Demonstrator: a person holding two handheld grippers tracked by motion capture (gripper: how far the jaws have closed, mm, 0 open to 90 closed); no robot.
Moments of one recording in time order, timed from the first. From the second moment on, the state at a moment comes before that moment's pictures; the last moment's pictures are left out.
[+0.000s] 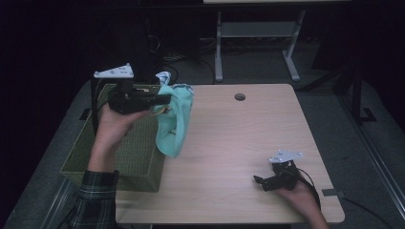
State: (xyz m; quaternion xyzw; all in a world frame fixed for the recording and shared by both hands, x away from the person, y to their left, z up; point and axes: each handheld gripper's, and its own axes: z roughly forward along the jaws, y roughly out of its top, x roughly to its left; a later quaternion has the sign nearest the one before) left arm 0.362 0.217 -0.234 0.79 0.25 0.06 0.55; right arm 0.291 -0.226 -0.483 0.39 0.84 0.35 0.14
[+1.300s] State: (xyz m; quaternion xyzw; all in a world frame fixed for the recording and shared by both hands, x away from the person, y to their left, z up) left arm 0.353 0.131 -0.317 0.82 0.23 0.01 0.53; right arm 0.291 -0.226 -0.483 0.39 0.84 0.35 0.14
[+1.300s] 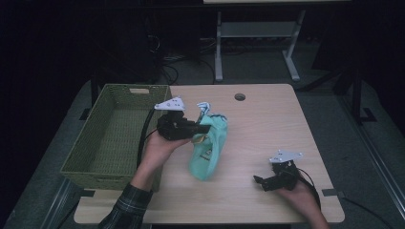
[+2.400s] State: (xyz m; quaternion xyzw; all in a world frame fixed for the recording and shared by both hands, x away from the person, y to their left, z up) left arm 0.358 0.066 -0.410 0.86 0.24 -0.01 0.45; right arm 0.291 -0.226 -0.483 0.39 0.84 0.35 0.14
